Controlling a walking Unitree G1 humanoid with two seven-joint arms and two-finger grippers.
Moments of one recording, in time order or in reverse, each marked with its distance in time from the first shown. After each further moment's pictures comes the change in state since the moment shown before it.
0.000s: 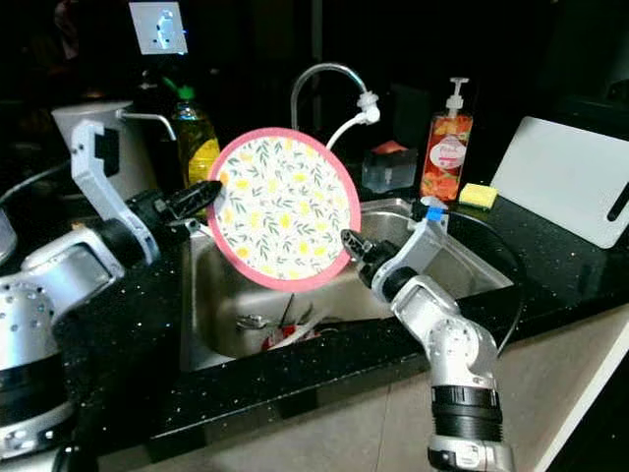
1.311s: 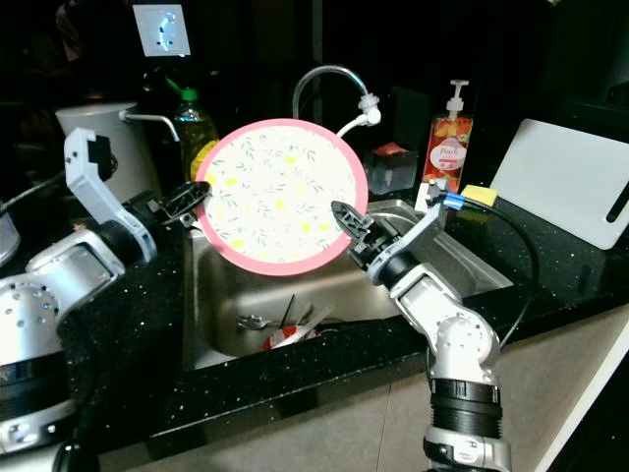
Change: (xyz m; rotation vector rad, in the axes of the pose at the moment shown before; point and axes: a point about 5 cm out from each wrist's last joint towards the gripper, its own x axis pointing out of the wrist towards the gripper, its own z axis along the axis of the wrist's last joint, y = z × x) left arm 0.002 0.027 -0.009 -0.090 -0.003 0.168; right arm -0.002 0.025 0.013 0.087 -0.061 0.238
